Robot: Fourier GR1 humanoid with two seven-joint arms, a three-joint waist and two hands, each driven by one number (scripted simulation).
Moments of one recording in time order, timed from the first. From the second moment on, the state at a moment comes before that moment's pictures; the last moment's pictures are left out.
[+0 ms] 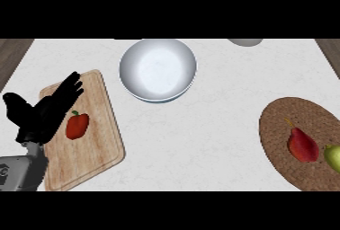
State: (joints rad) left arm -0.20 0.33 0.04 -1.50 0.19 -0.11 0.26; right arm 0.19 -0.36 -0.49 -1.59 0.79 0.18 -0.38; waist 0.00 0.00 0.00
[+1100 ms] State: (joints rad) left arm -0.22 0.29 0.11 -1.49 0.15 -0.18 0.28; right arm -0.03 -0.42 -0.47 -1.19 0.84 0.03 -0.49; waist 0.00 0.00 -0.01
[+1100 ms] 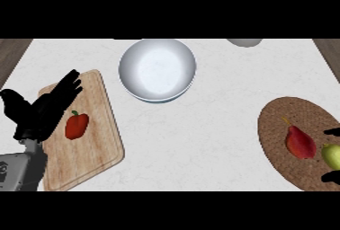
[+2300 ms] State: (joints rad) left arm -0.20 0.26 0.12 -1.50 0.11 -0.20 0.28; right arm -0.09 -0.26 -0.12 -1.47 1.13 0.31 0.01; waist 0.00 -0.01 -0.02
